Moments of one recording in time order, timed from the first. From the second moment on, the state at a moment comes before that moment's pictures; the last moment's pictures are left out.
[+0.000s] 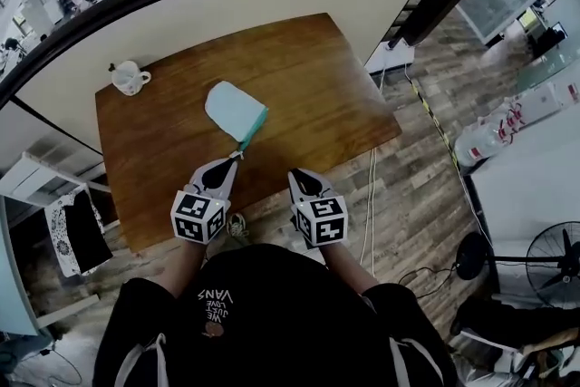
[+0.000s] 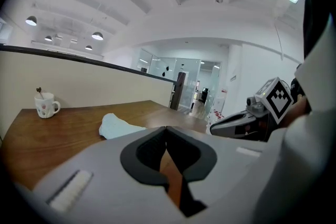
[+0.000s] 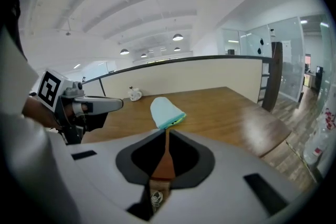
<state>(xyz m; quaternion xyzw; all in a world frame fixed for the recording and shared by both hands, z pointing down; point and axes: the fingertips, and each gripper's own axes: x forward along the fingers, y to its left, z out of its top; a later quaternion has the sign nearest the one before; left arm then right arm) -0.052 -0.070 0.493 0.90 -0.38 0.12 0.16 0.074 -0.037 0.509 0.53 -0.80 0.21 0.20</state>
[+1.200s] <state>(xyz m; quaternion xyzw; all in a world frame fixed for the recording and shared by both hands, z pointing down) -0.015 0.104 0.499 0.88 -0.44 0.13 0.15 0.098 0.105 0.513 0.45 -0.85 0.19 0.21</state>
